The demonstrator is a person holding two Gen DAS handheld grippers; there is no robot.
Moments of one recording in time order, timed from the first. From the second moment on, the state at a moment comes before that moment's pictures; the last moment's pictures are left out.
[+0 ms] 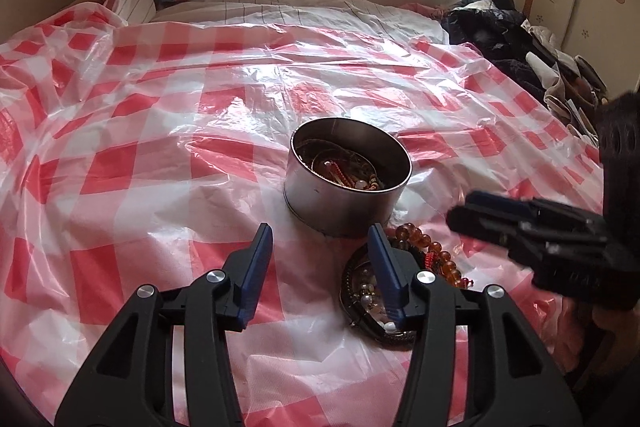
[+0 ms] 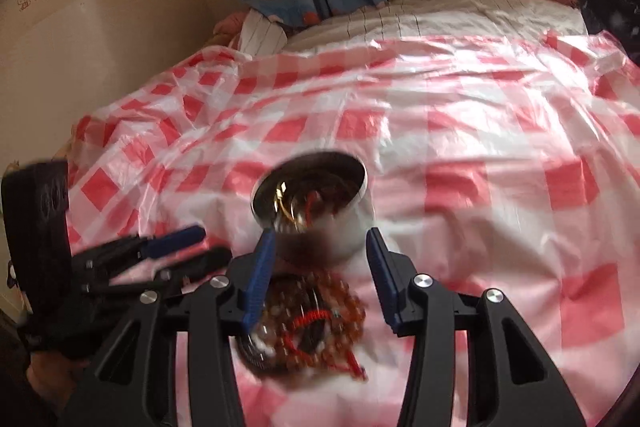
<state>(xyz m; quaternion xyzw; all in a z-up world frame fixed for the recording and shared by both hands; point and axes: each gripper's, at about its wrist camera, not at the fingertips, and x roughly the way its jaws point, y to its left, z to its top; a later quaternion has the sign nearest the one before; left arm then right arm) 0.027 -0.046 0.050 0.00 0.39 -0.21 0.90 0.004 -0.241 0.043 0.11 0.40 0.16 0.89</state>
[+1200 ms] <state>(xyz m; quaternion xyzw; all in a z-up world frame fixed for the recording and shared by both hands) 0.008 -0.036 0.074 -0.05 0.37 -0.26 0.89 -0.009 -0.232 0.020 0.12 0.44 0.19 0.87</state>
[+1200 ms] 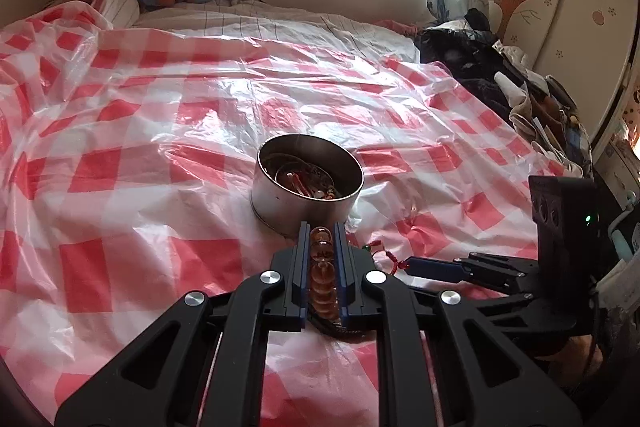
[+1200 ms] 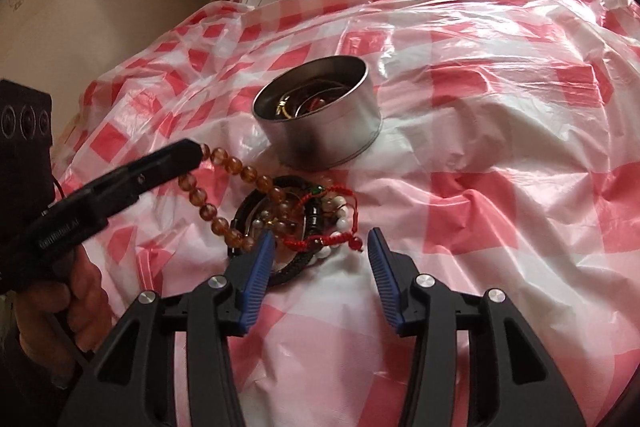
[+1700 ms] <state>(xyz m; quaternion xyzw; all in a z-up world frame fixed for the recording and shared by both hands) 0.008 -0.027 0.068 -0.05 0.37 -0.26 0.89 0.002 -0.228 0.012 0.12 0.45 0.19 0.86</state>
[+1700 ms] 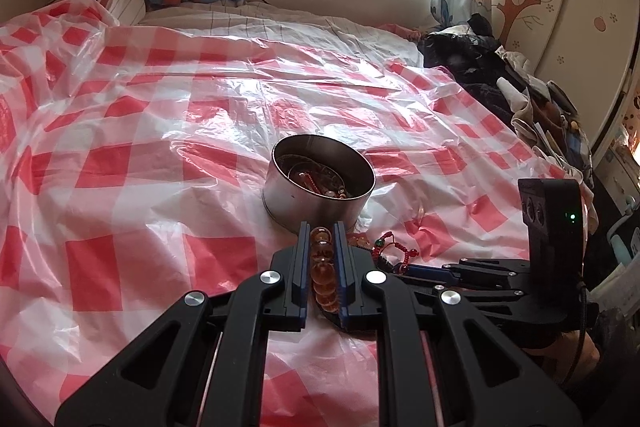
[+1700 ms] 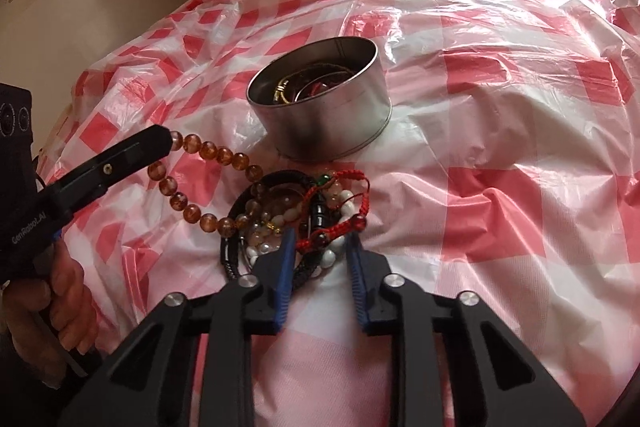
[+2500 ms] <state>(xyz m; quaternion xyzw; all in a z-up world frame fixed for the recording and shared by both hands) 0.016 -0.025 0.046 -0.05 0.40 -0.24 0.88 -0.002 -0.253 0.036 0.19 0.38 0.19 0.88</state>
